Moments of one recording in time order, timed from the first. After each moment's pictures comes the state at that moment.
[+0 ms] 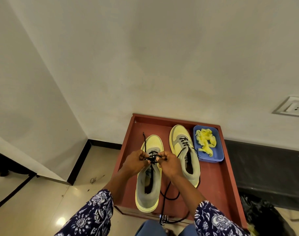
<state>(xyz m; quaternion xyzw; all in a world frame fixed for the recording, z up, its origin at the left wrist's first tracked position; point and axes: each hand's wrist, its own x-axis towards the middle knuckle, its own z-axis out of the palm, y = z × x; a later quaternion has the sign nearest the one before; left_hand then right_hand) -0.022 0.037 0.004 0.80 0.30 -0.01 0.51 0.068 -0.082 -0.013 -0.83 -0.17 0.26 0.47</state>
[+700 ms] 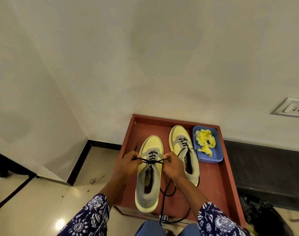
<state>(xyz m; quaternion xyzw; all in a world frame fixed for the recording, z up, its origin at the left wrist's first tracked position) -0.036 0.042 -0.006 0.75 0.37 0.06 0.55 0.070 -0.095 -0.007 -0.86 -0.15 0.24 0.42</state>
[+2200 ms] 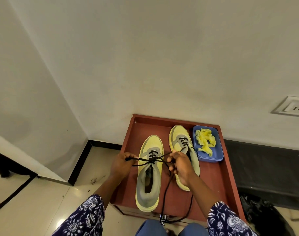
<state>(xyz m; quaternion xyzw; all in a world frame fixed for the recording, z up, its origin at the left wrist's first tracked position) -0.049 0.046 0.009 0.77 0.40 0.10 0.49 0.078 -0.112 0.020 -0.70 -0.01 0.38 0.60</state>
